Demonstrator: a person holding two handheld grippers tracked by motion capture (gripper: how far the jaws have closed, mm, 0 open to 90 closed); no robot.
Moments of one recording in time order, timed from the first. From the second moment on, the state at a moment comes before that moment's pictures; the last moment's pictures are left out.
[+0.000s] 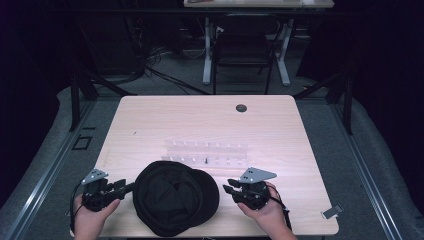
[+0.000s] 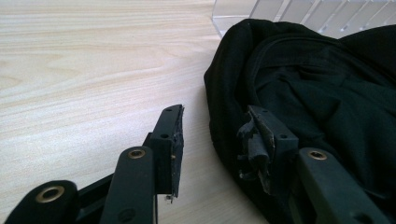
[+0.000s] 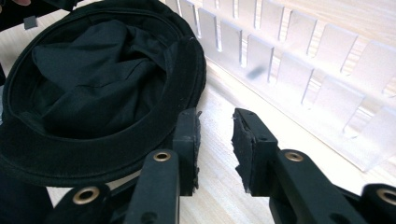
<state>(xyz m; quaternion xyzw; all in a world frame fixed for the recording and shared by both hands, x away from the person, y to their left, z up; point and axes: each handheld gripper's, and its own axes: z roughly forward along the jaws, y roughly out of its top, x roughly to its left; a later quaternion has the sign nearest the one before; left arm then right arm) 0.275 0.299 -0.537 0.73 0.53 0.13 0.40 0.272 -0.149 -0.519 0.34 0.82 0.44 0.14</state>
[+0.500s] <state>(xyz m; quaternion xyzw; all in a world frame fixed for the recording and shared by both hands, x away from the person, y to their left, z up) 0.276 0.295 -0.539 0.73 0.54 0.12 0.41 0.267 -0.140 -0.521 0.32 0.83 0.44 0.13</state>
